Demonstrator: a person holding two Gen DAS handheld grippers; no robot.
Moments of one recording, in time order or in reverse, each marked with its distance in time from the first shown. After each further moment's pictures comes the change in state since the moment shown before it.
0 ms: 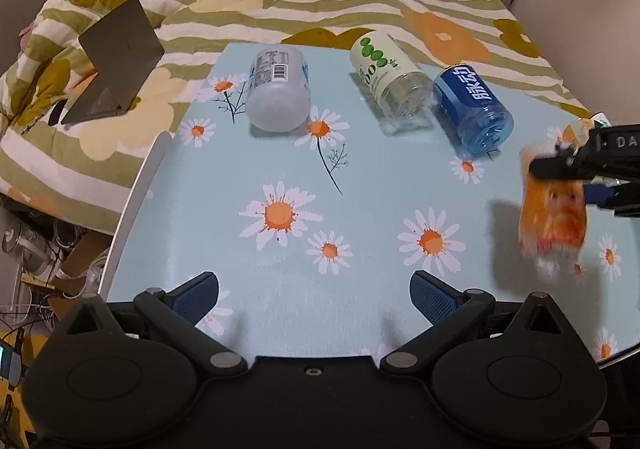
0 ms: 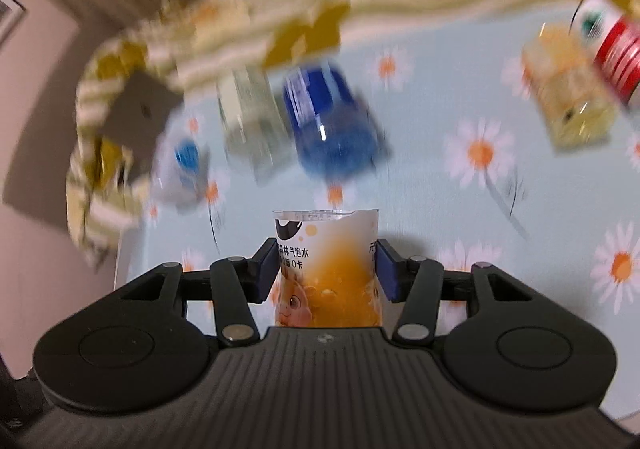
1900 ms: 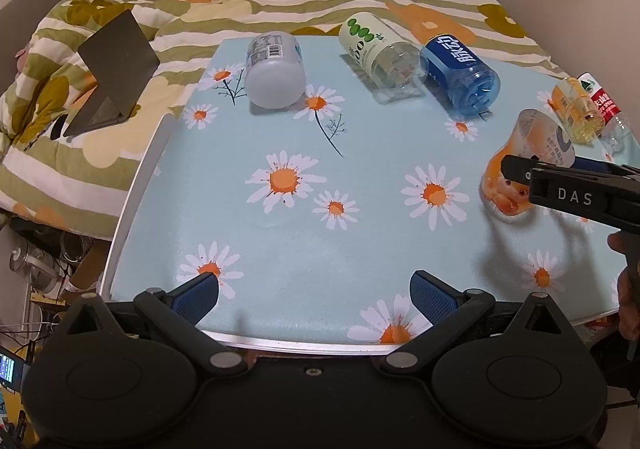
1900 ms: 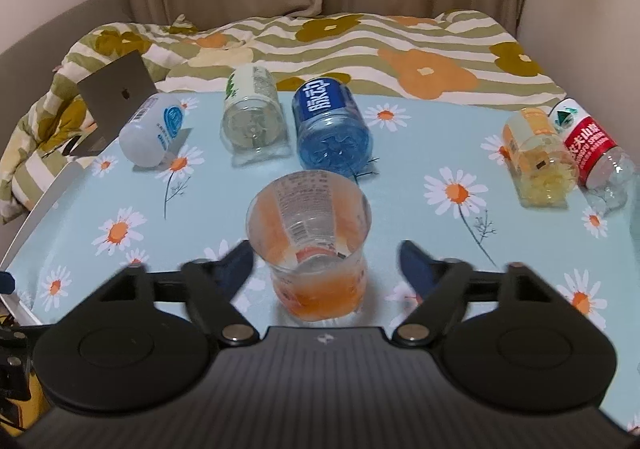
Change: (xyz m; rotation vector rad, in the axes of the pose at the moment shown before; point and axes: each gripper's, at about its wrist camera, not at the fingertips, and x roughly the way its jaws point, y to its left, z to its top) left arm -0.004 0.001 -0.039 0.079 -0.030 0.017; right arm 0.017 0.028 -0.087 -0.340 -0.256 -0.223
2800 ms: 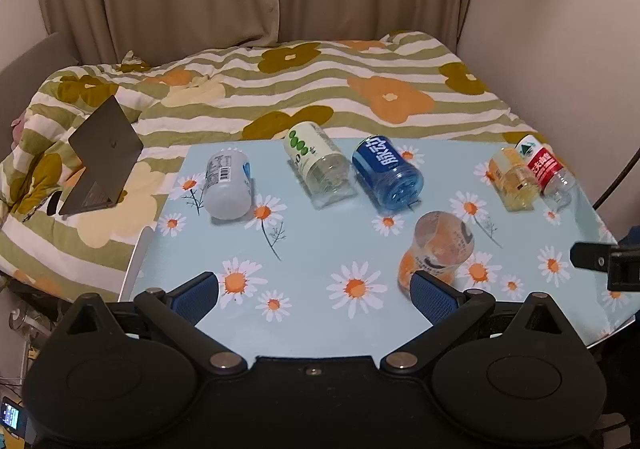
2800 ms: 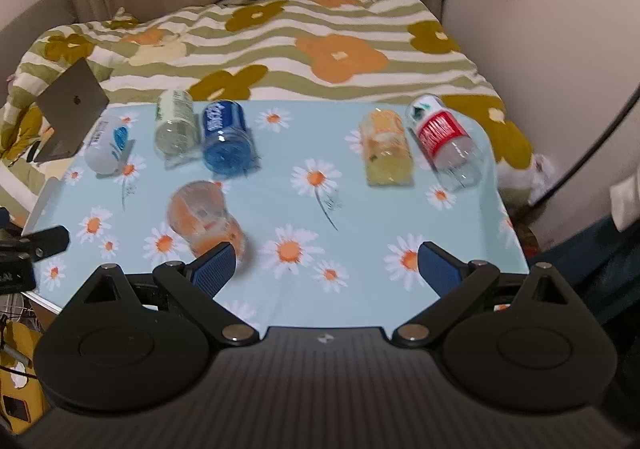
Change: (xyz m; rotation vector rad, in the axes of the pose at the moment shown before) left arm -0.072 -0.054 0.037 0.048 -0.203 -0.034; right arm -0.124 -0.072 0.034 0.069 0.126 -0.167
